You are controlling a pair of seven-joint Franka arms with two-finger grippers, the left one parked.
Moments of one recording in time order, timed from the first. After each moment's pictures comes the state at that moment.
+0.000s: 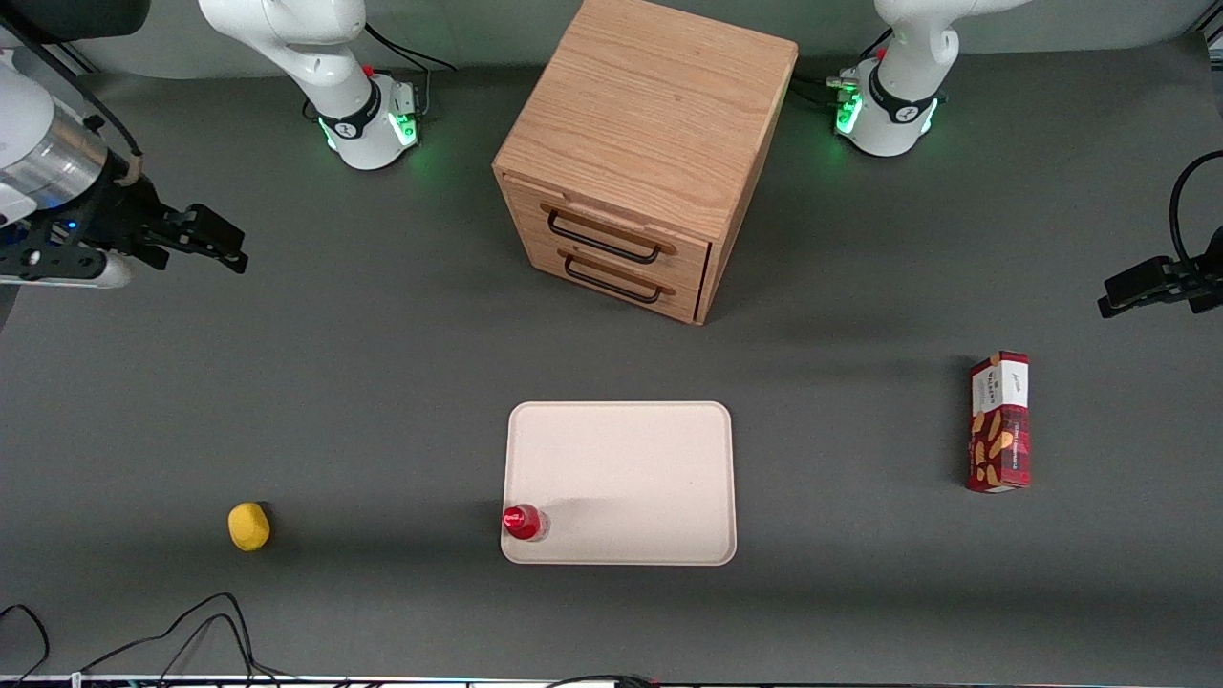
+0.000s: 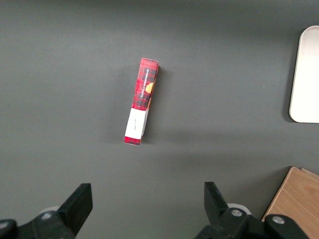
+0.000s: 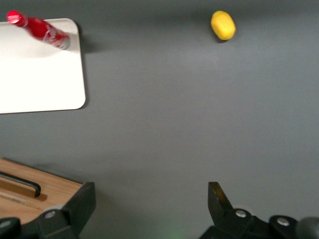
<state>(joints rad) -0.09 -0.05 0.25 -1.63 0.02 1.57 0.23</state>
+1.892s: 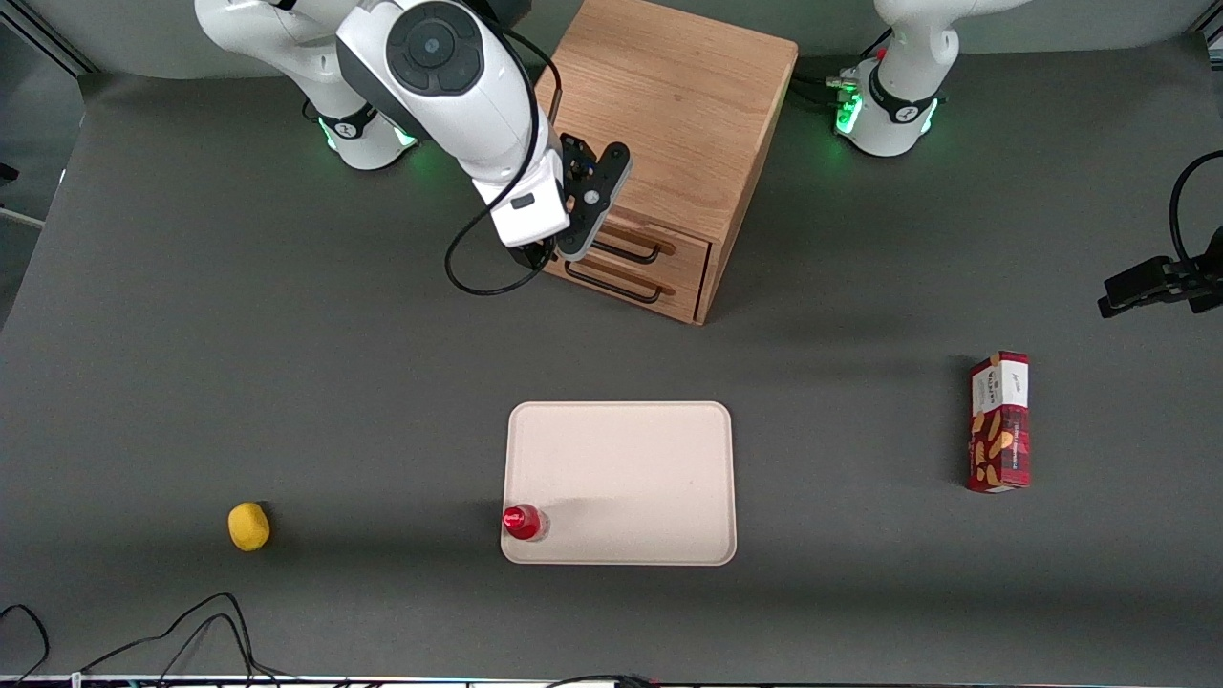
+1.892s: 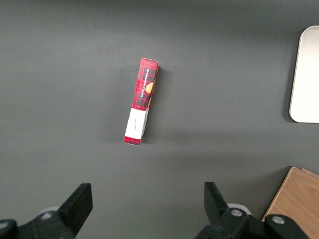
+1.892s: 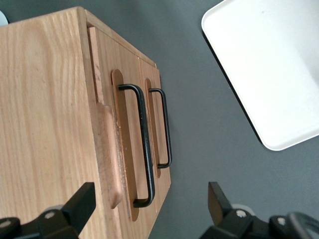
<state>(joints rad) 0.24 0.36 0.58 -1.40 0.03 1.68 -0.26</state>
